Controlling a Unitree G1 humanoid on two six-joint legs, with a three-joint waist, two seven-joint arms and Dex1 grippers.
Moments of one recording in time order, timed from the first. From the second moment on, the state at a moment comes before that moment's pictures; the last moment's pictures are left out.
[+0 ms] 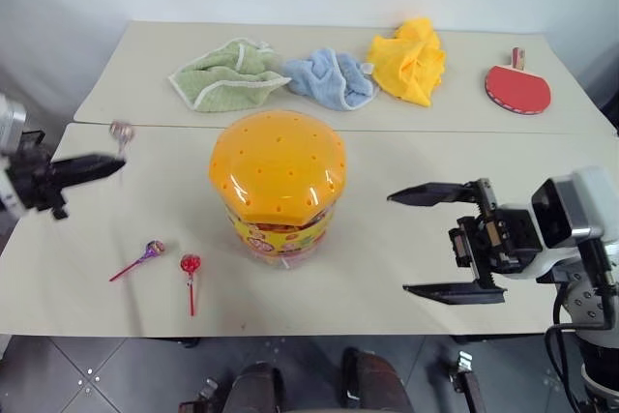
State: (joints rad) left arm -0.24 1.18 0.48 0.22 -0.62 0.72 -1.18; right arm -0.26 -0.74 -0.15 -0.50 0.96 0.30 1.30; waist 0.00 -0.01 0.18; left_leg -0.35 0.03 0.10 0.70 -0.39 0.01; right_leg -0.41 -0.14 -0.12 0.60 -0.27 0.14
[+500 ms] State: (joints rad) left arm 0.20 1.03 0.59 0.08 -0.47 0.67 -1.12; right arm -0.27 -0.72 -0.08 -0.38 0.83 0.26 1.42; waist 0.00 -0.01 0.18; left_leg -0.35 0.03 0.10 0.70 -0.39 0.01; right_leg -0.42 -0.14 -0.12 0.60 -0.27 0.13
